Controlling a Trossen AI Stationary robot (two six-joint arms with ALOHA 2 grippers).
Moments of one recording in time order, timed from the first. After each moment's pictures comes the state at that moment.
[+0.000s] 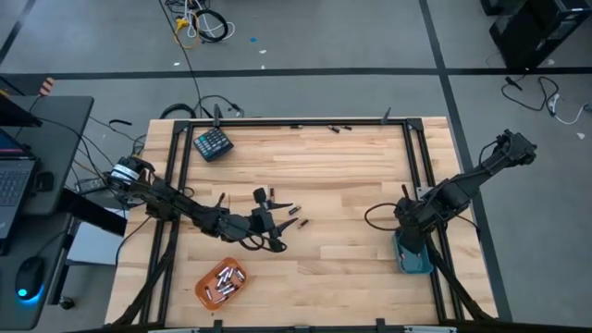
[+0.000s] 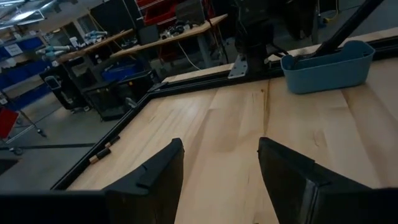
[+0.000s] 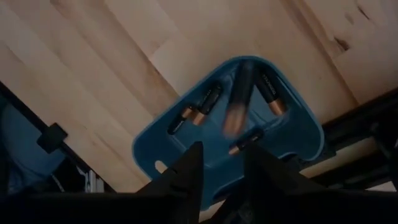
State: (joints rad) left arm -0.37 1.63 0.66 0.81 -0.75 0.17; right arm 0.56 0.95 0.79 -1.23 -0.18 1.29
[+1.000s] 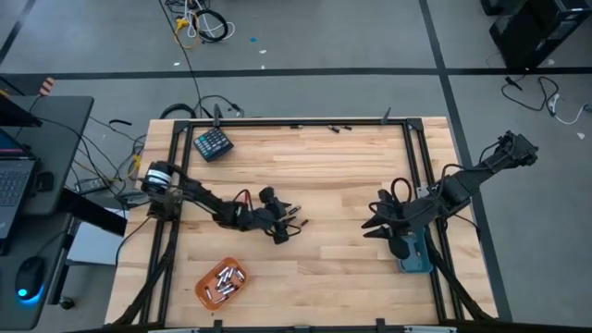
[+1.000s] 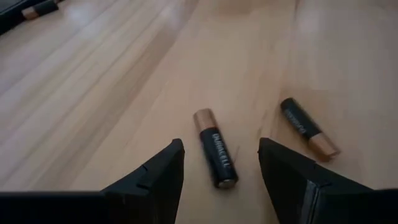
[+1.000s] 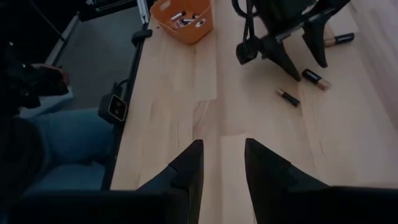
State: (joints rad) left arm -0.20 1.90 0.67 0.67 -0.52 -0.20; right arm 0.52 0.95 0.84 -0.55 0.21 0.55
